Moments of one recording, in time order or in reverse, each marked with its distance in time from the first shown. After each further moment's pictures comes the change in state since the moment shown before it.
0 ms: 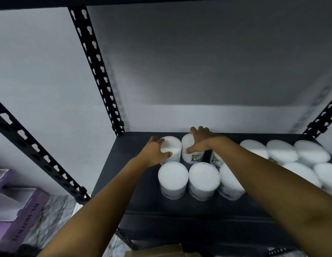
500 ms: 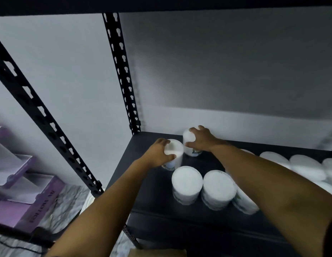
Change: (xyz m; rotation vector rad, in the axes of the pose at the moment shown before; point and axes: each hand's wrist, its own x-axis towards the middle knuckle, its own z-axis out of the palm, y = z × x) left_hand -0.009 -0.031 -0.015 -0.078 0.043 -0.064; right_hand 0.039 -0.040 0.007 0.197 0.131 -0.128
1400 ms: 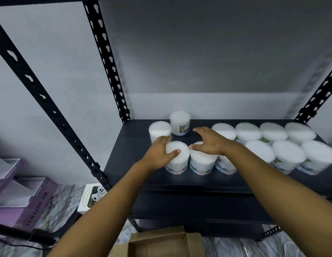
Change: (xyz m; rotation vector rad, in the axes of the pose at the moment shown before) left_hand -0.087 0.034 0.037 -0.106 0.031 0.180; right_hand -0.141 0.027 0.010 0.076 0.002 -0.032
